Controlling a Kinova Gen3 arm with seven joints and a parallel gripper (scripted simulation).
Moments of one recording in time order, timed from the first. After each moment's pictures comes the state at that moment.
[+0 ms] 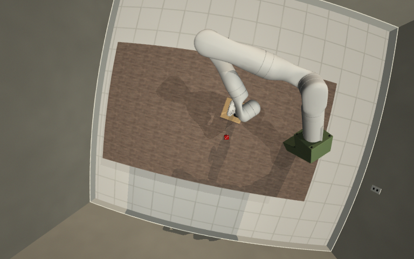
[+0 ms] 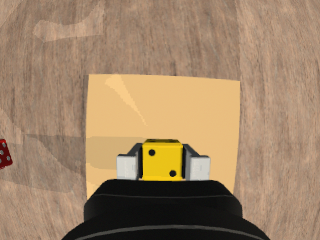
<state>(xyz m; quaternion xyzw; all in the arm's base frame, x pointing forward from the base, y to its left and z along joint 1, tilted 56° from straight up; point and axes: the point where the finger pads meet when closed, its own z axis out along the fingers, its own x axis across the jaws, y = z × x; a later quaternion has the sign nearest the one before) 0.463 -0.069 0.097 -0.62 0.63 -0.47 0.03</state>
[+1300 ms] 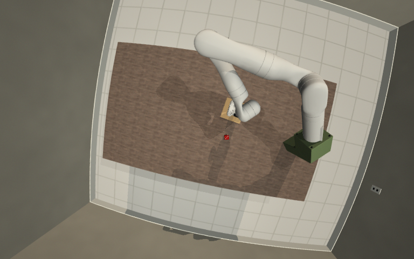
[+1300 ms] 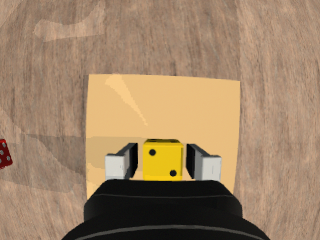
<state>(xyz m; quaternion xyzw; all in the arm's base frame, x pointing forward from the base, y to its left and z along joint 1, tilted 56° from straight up) 0.463 -0.069 0.097 -0.62 0.63 -0.47 0.03</state>
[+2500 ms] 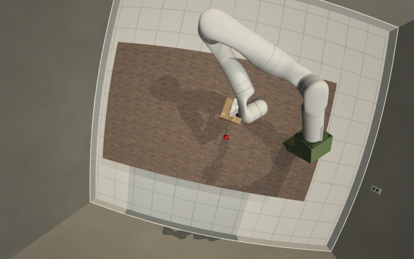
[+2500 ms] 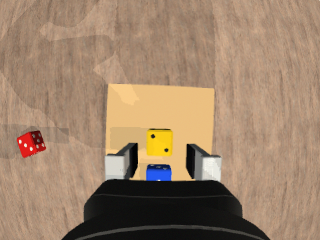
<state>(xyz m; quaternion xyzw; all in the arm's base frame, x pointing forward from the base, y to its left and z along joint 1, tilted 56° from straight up) 0.407 -0.024 0.143 -0.62 0.63 -0.47 0.03</state>
